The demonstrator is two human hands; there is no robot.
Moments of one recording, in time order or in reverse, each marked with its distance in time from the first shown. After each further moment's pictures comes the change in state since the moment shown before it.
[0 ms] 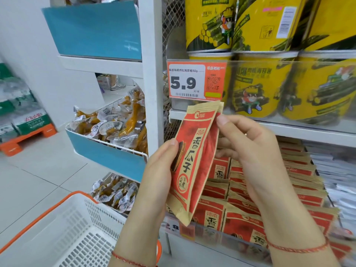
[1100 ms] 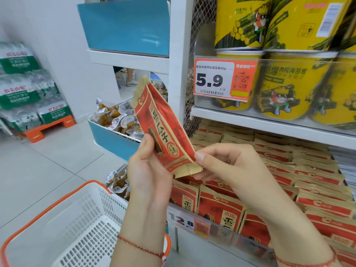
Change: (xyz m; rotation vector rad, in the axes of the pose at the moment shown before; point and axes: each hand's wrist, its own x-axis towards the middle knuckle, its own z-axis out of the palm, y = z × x) left_hand 0.008 0.002 -0.036 -0.676 0.160 0.185; right_hand -0.014 0.013 0.022 -0.261 -0.414 0.090
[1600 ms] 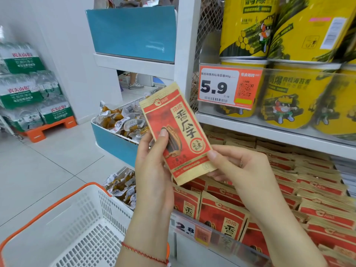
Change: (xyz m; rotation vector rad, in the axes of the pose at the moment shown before) left_hand -0.004 -0.002 0.011 0.279 0.056 0.130; right_hand 0.004 0.010 0.000 0.082 0.221 0.022
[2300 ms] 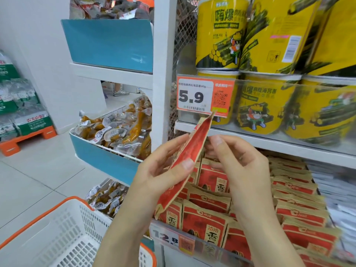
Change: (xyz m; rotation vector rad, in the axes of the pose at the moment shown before) left_hand -0.008 0.009 -0.005 0.442 -0.612 -0.003; right_hand -0.002 -0.012 -0.005 0.039 0.312 -0.213
